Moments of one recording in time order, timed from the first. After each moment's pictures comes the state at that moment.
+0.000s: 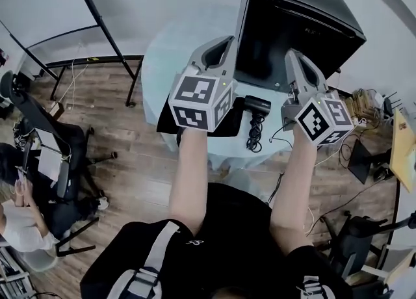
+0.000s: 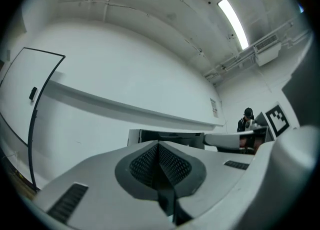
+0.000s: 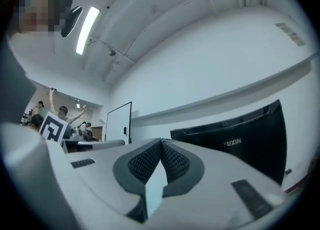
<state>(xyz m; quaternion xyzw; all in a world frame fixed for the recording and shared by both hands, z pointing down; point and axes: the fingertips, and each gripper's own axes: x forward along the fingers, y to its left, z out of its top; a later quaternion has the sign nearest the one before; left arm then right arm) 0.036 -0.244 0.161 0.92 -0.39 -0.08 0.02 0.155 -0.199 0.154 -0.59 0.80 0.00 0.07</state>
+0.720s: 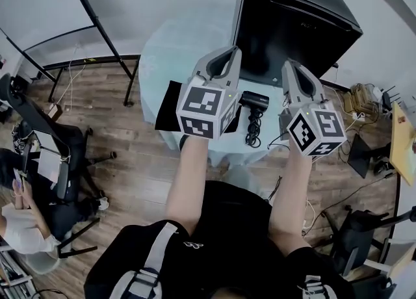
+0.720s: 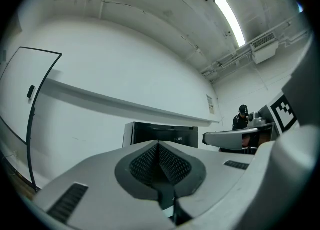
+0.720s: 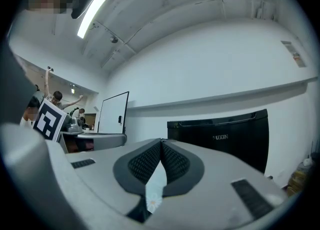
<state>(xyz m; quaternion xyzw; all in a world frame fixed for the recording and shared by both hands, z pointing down) 0.055 -0.215 0.182 0.93 -0.37 -0.07 0.01 0.154 -0.168 0.173 -0.63 0.77 0.02 0.00</state>
